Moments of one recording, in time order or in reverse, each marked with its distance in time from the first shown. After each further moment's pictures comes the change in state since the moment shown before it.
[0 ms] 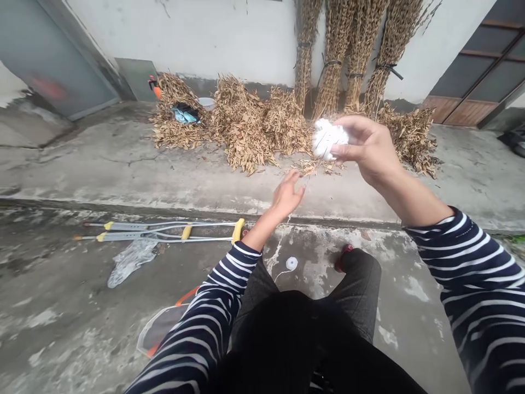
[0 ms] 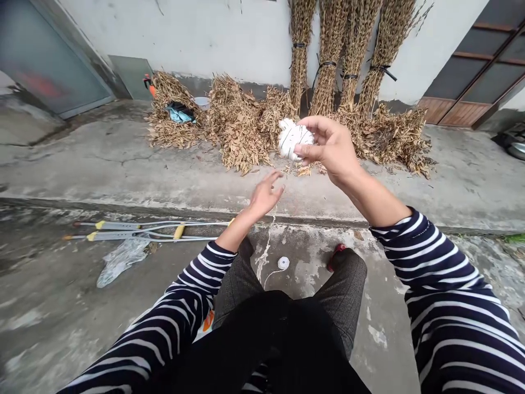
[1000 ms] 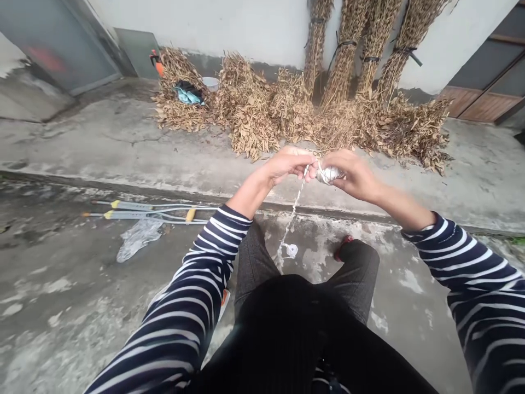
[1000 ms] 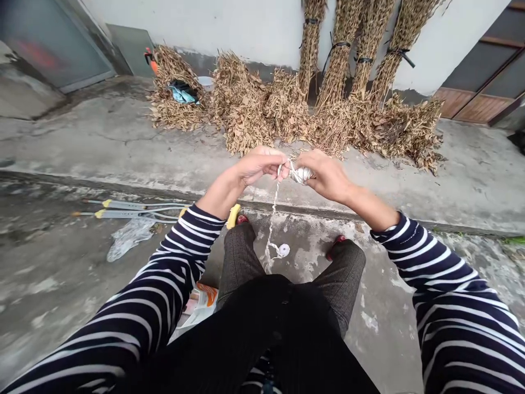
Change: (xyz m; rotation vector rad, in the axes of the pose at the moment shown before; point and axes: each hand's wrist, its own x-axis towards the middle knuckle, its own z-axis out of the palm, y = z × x) left_hand 0.021 0.053 -0.054 -0.356 -0.531 -0.105; right_hand -0.023 0.073 0.006 -0.586 -0.361 -0.468
